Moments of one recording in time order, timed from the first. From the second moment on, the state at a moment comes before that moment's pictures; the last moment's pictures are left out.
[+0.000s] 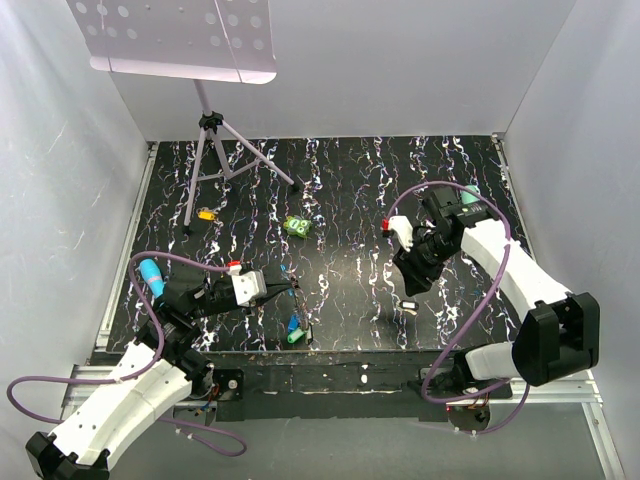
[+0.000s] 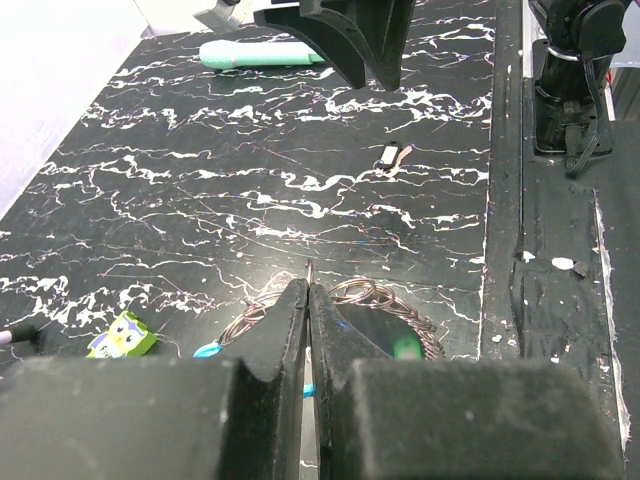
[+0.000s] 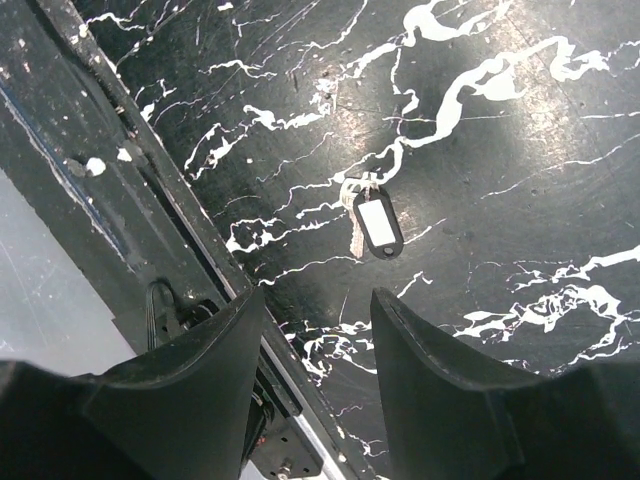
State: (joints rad) left arm -0.58 0.50 0.49 -0.08 0.69 0.35; right arm 0.34 1.35 1.10 -1.17 -0.50 -0.68
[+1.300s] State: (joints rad) left arm -0.58 0.51 0.49 -0.09 0.69 0.35; right arm 0.34 1.50 1.02 -0.95 -0.35 -0.49
